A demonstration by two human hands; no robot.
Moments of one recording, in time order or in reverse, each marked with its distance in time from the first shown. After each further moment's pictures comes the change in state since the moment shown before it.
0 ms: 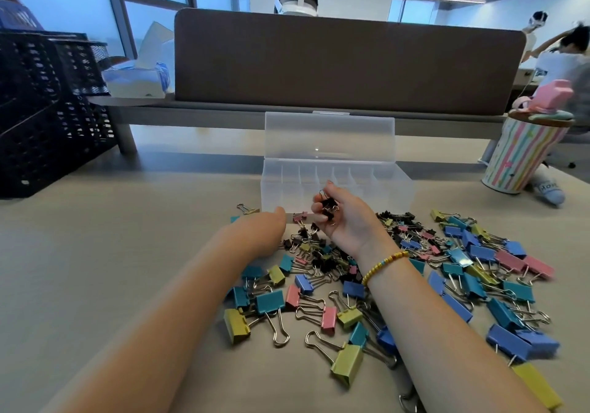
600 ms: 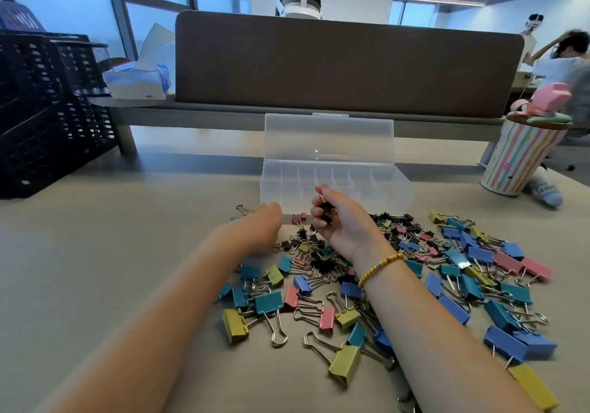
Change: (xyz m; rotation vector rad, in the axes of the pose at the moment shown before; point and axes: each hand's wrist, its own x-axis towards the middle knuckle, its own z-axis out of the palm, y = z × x) left_hand 0.009 -0.006 0.001 -0.160 0.014 -0.017; right_hand 0.000 0.003 0.001 -0.082 0.012 -0.037
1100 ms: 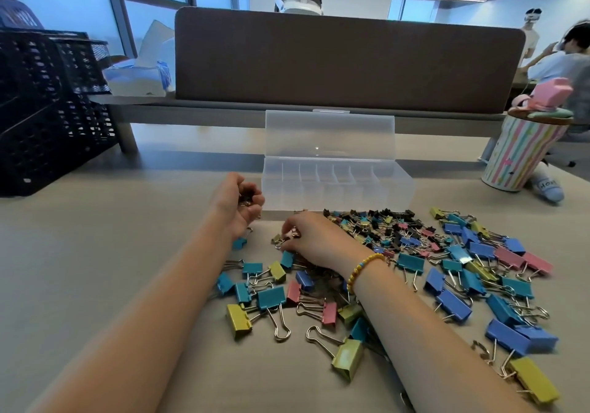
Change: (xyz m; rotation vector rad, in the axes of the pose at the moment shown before) left_hand -0.004 -0.022 -0.016 -1.981 0.299 -0.284; right_hand -0.006 0.026 0.015 -1.768 -0.167 -0.223
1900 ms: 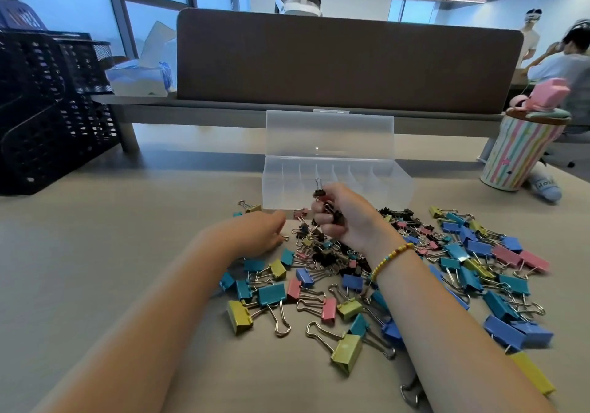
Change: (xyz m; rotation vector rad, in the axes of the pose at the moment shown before) left_hand -0.023 -0.017 0.003 1.974 -0.427 0.317; right_hand -0.001 0.024 -0.032 1.505 -0.046 0.247
